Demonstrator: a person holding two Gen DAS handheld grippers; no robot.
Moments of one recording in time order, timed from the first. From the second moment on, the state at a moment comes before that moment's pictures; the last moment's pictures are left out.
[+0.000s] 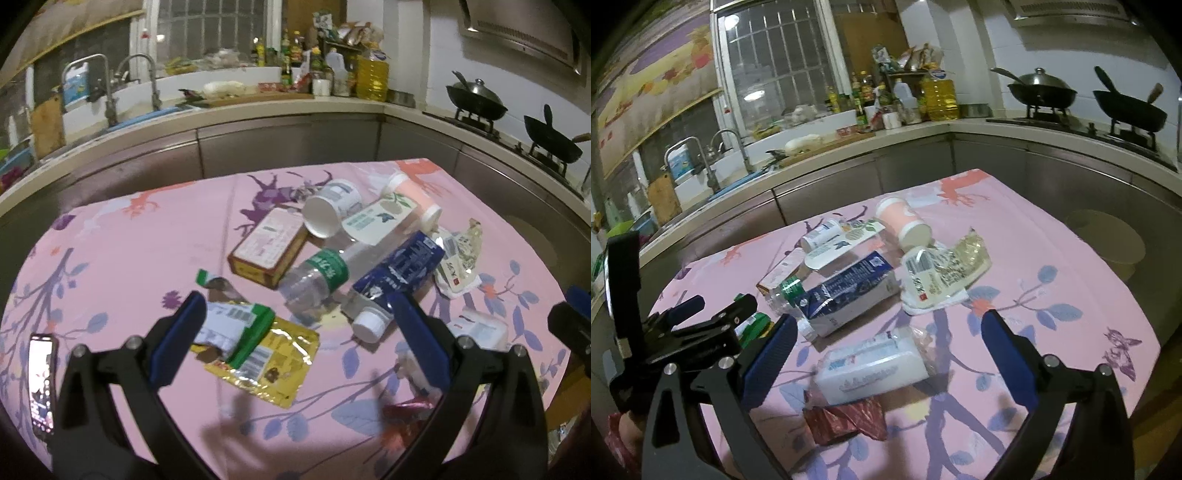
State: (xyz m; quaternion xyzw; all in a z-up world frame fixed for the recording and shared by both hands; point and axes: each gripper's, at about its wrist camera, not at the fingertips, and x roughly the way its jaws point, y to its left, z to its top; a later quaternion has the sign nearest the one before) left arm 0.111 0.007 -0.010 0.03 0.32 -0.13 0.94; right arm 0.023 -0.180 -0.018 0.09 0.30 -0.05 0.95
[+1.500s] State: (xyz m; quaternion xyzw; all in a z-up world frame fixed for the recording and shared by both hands) left arm 0.023 -0.011 -0.018 0.04 0.34 -0.14 0.93; right arm -0.013 -0.241 -0.050 0.11 0.31 0.08 0.94
